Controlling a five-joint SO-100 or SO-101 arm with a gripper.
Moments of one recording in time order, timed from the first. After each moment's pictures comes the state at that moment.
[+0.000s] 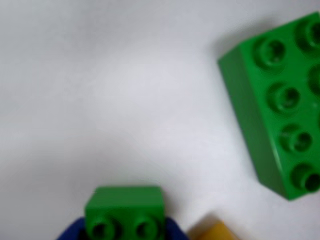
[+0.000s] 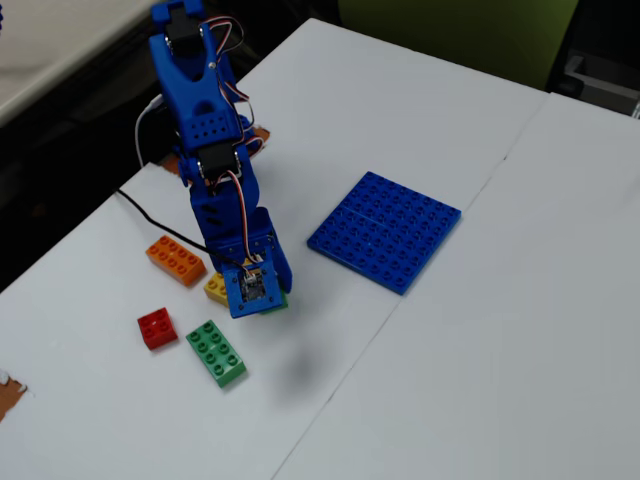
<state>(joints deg) 35.6 79.6 98.7 47.5 -86.6</state>
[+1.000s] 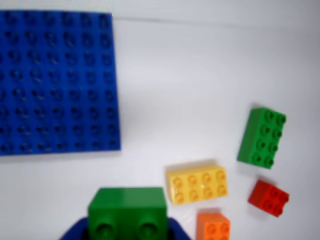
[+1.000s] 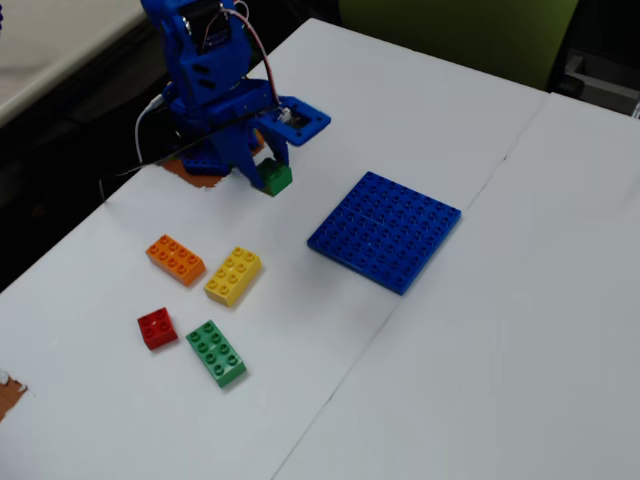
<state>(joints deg) 20.8 122.3 98.7 82.9 -112.3</state>
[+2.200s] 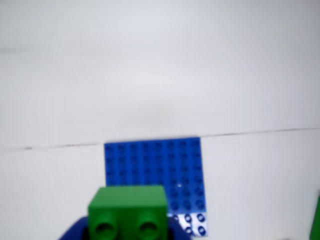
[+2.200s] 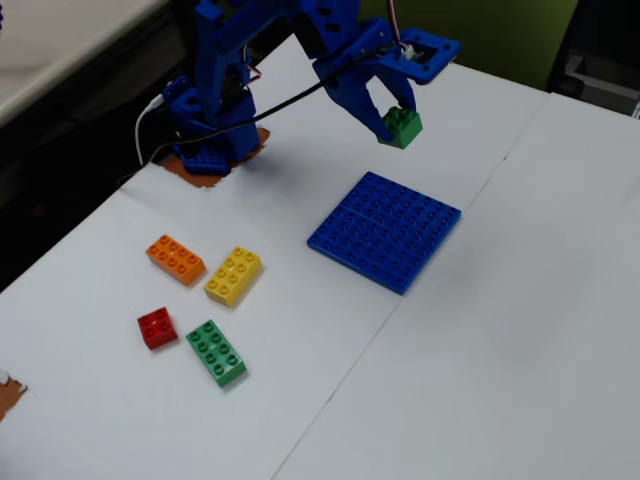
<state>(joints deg) -2.6 71.0 26.9 99.8 -84.7</state>
